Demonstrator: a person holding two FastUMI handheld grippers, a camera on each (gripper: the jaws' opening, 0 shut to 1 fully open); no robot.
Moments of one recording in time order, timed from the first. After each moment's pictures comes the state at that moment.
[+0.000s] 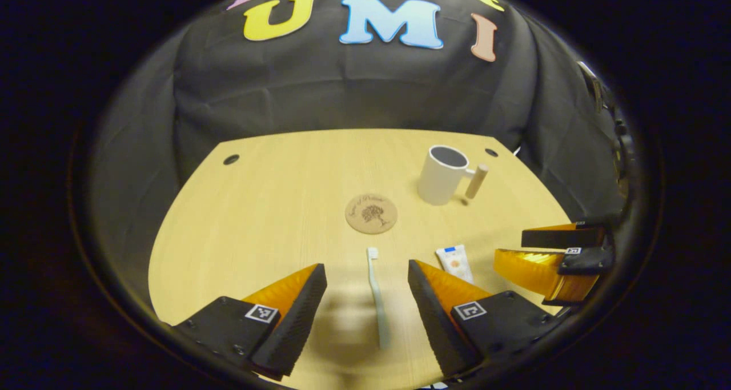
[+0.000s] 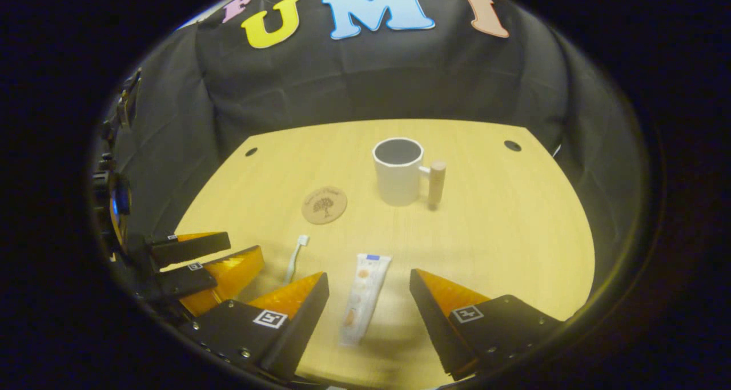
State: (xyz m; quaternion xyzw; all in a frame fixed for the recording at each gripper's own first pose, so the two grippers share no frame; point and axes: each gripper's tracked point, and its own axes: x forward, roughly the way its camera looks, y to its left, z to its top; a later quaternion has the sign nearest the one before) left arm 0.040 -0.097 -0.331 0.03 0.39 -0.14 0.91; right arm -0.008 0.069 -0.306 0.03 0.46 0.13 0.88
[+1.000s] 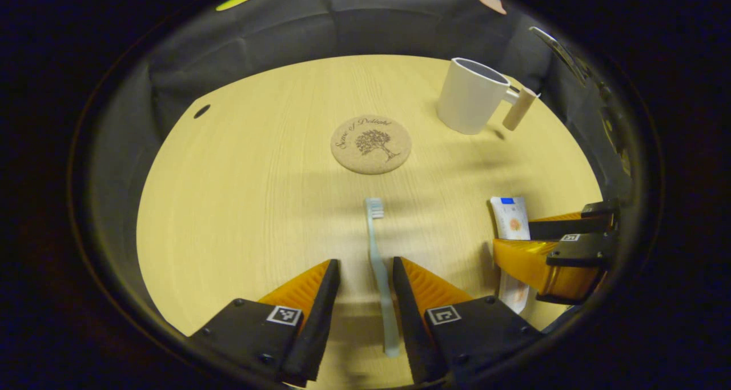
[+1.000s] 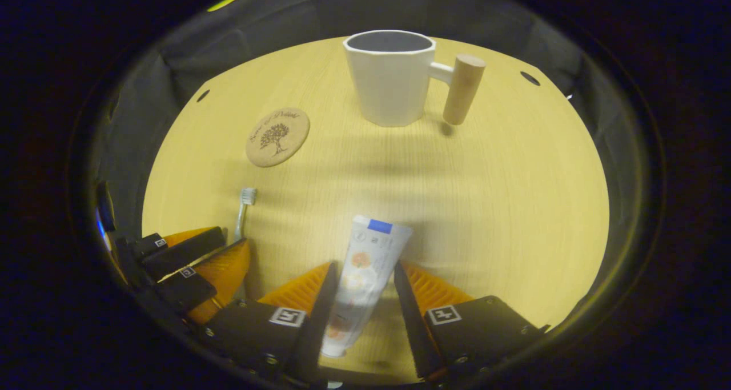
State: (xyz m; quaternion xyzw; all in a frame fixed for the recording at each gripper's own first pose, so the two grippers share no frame) left arm 0.044 -0.108 -0.428 0.08 0.52 -0.13 0.84; right arm -0.008 0.070 -0.407 0.01 0.63 0.08 0.77
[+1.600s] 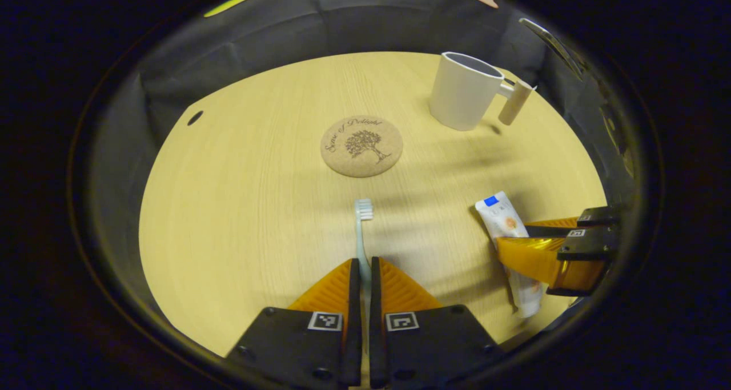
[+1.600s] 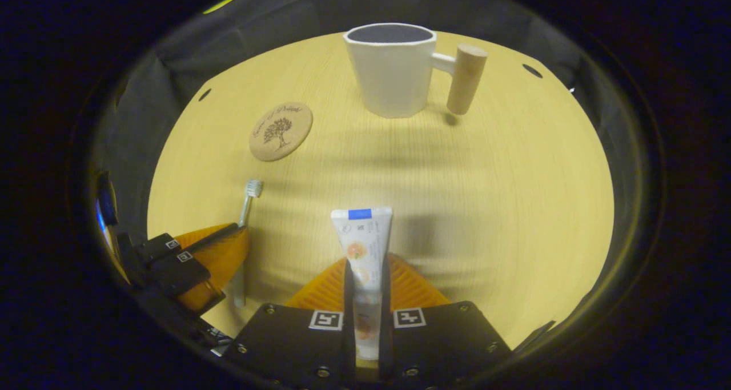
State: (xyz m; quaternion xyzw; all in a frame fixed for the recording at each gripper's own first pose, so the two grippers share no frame) left arm 0.050 -0.115 -0.430 0.09 0.53 -0.12 0.84; right arm -0.017 0.074 -0.400 0.04 0.64 0.09 0.76
